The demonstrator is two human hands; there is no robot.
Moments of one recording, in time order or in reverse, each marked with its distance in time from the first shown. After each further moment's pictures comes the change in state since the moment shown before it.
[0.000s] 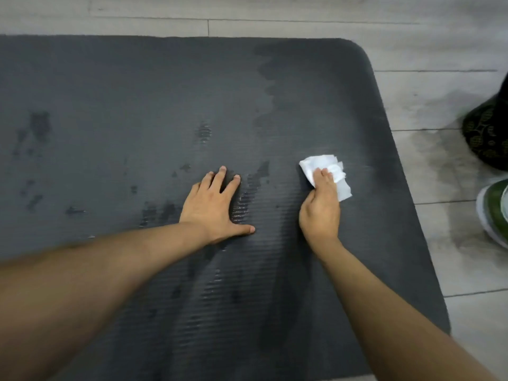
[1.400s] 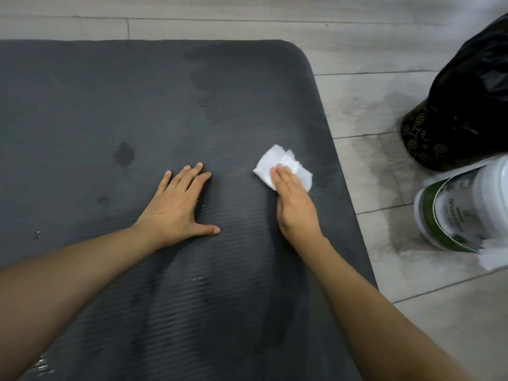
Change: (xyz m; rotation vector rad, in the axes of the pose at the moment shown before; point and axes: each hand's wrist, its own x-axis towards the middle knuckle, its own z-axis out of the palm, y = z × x) left_hand 0.083 0.043 -0.014 -0.101 0.039 0.215; right_hand 0.077 0.082 -0.041 -0.178 -0.142 -0.405
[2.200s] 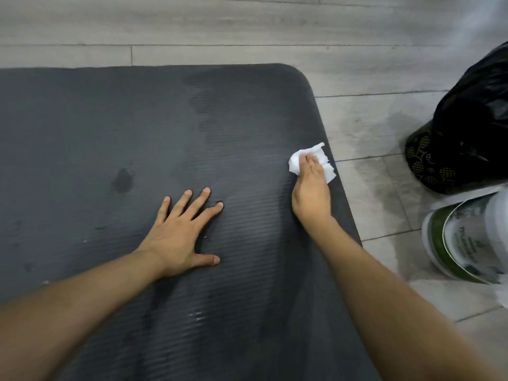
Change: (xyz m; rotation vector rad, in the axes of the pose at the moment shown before) left_hand 0.006 0.001 -0.004 0.102 -0.143 0.016; right_hand 0.092 0.021 -0.014 -0.042 0.019 0.318
